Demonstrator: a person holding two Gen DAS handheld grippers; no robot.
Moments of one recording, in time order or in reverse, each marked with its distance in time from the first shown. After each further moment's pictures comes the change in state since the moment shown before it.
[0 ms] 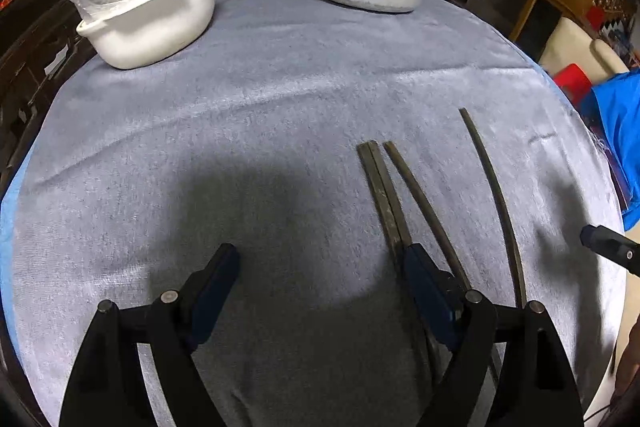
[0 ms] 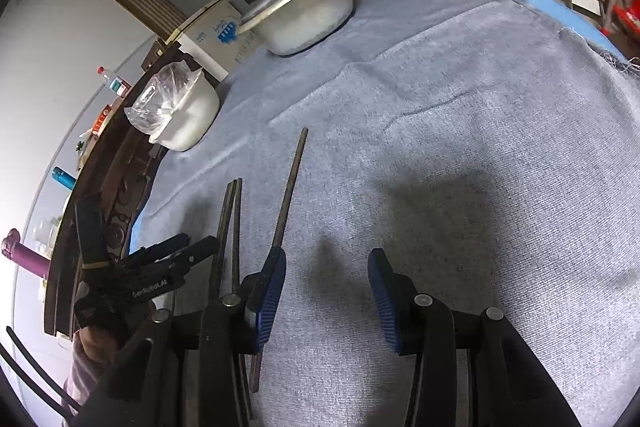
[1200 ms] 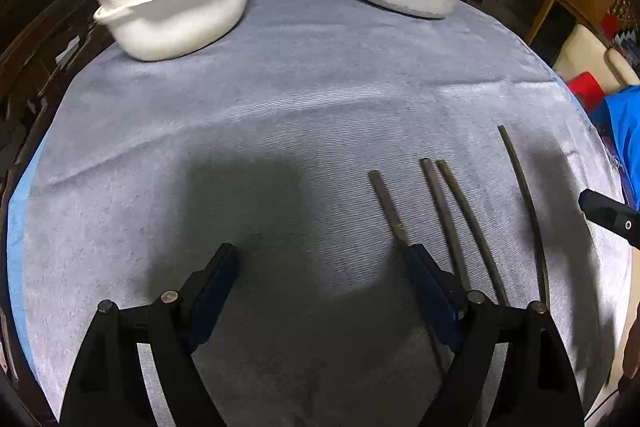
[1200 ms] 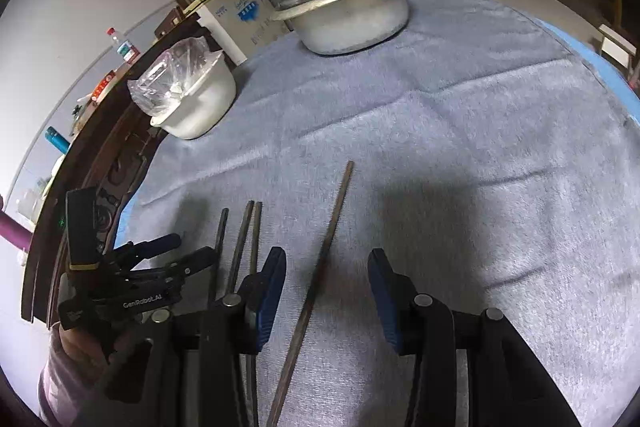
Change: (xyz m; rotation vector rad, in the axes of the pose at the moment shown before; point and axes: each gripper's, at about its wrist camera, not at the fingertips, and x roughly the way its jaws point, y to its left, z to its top) left arm 0.016 0.034 0.024 -0.048 0.025 0.025; right arm 0.043 0.053 0.042 -0.178 0.041 -0.020
